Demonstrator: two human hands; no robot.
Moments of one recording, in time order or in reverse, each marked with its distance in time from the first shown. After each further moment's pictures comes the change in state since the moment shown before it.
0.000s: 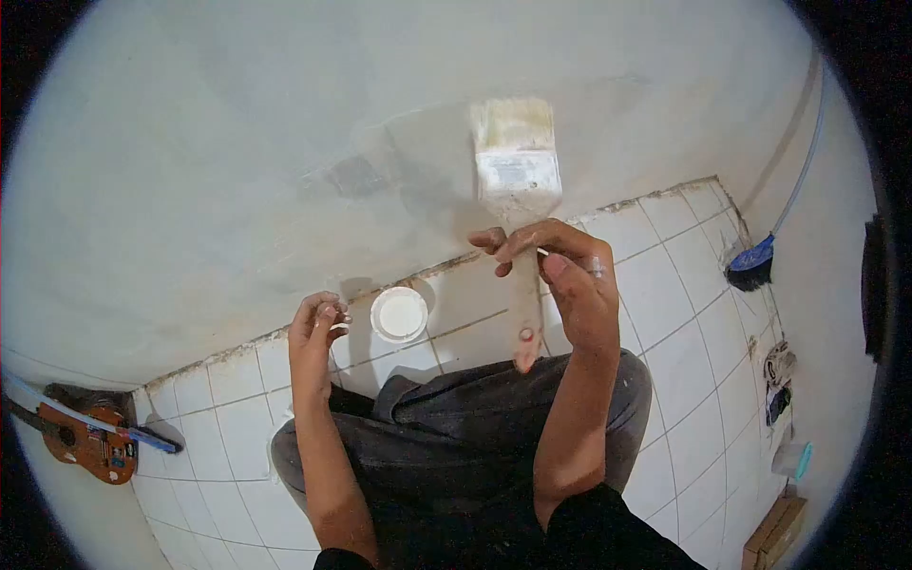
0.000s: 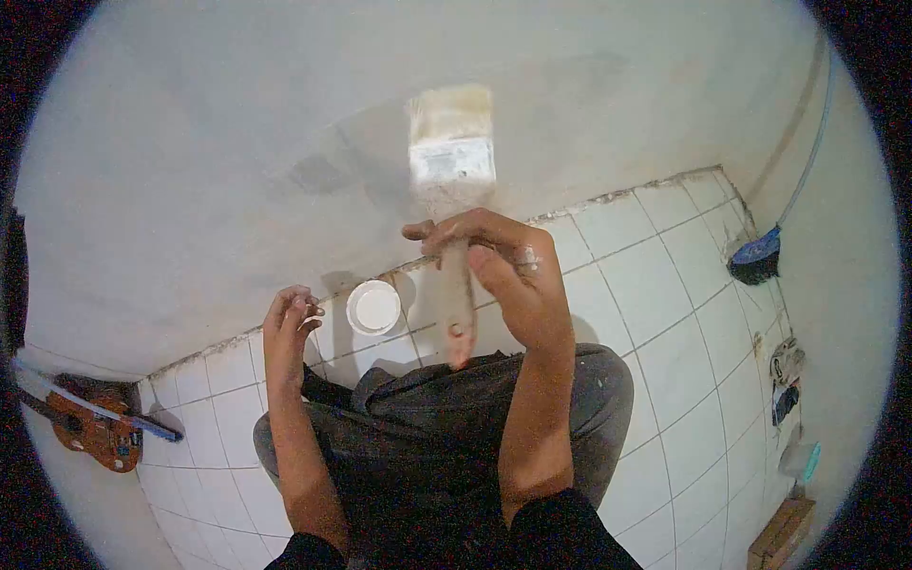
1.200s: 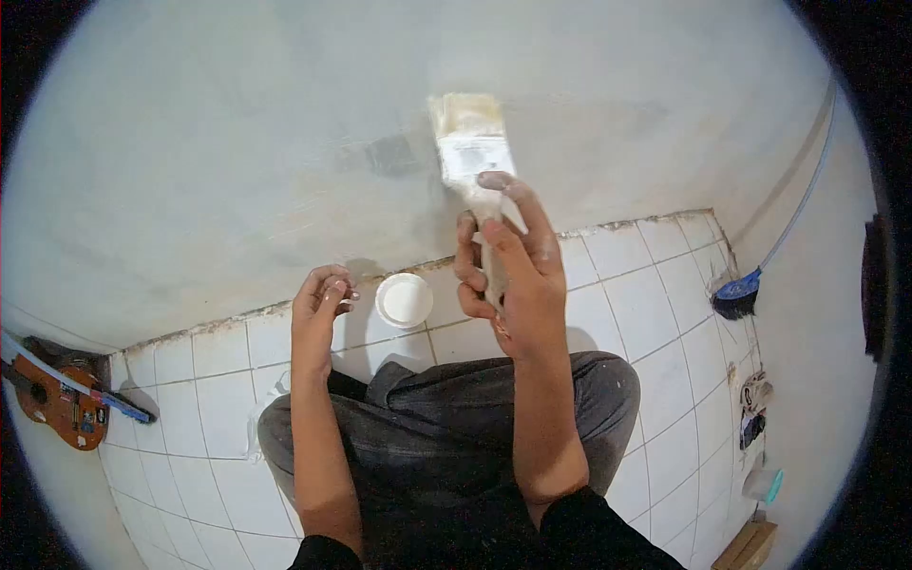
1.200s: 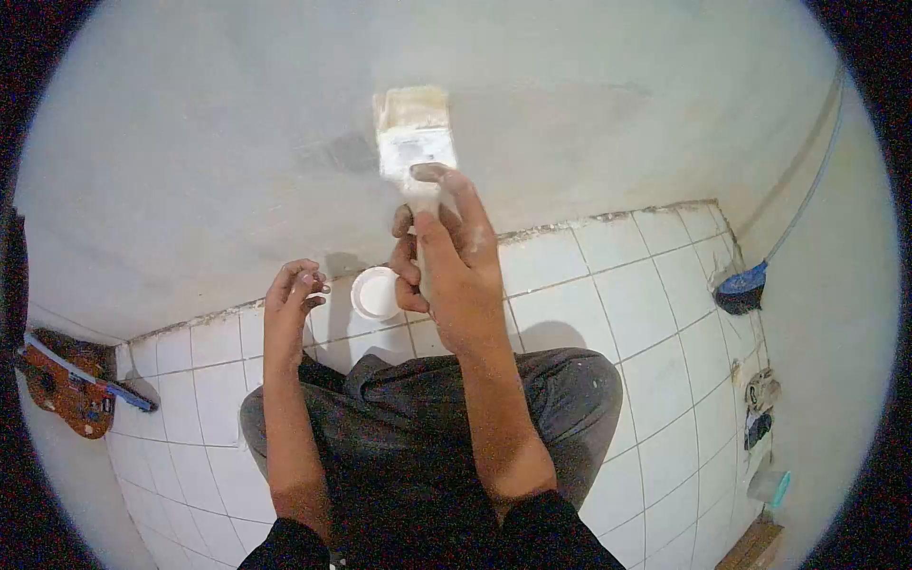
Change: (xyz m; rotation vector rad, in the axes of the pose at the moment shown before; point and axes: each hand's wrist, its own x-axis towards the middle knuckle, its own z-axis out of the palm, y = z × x) left_hand -0.002 0.006 -0.001 -0.045 -0.014 0.008; right_hand 0.015 -0.005 0.091 0.366 0.263 0.307
